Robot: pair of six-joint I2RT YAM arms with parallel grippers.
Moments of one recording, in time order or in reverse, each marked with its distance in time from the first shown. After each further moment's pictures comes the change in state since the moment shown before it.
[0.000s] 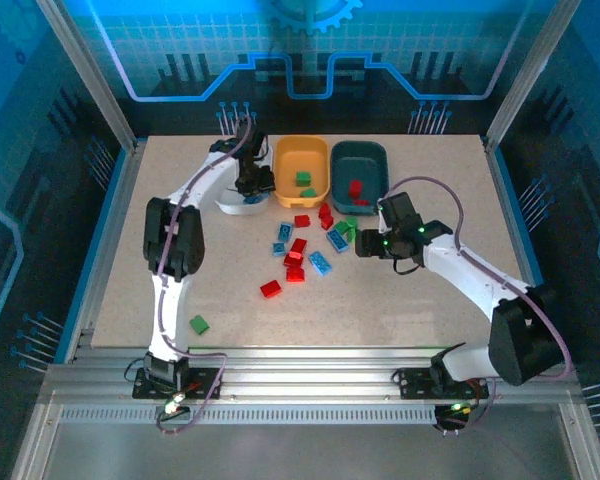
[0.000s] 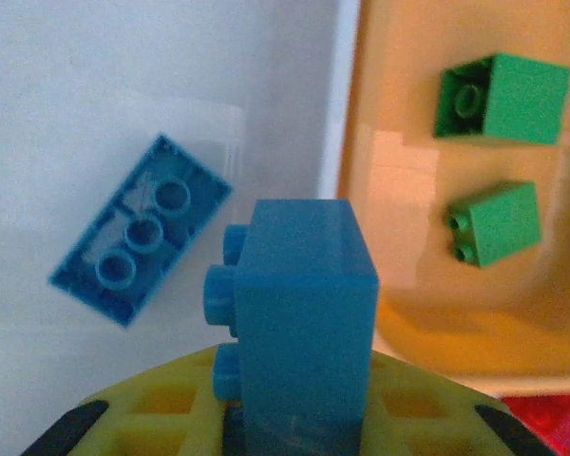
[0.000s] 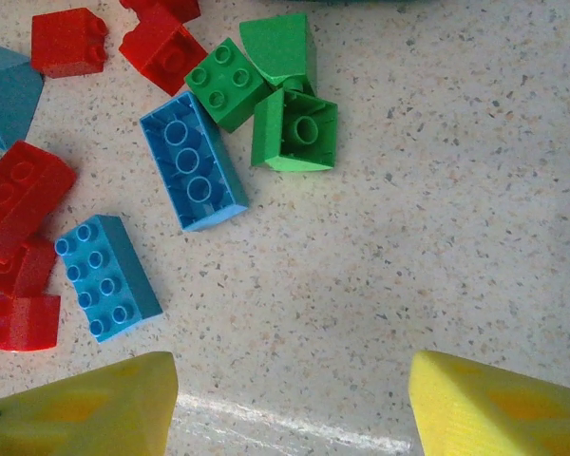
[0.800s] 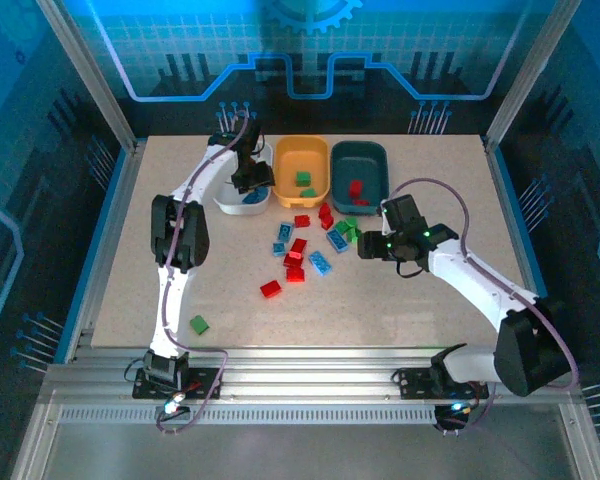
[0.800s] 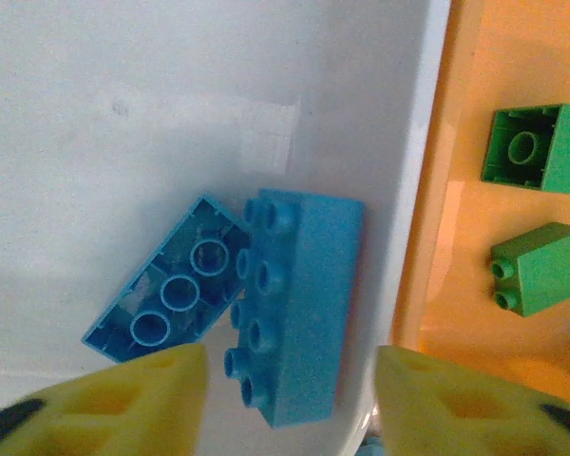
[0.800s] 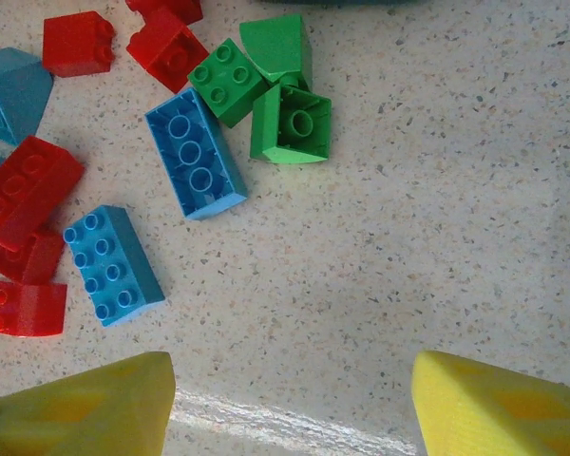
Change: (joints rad) left arm 0.035 0.103 0.161 -0.109 -0.001 0.026; right arm 0.000 -0.057 -0.016 -0.021 0.005 0.000
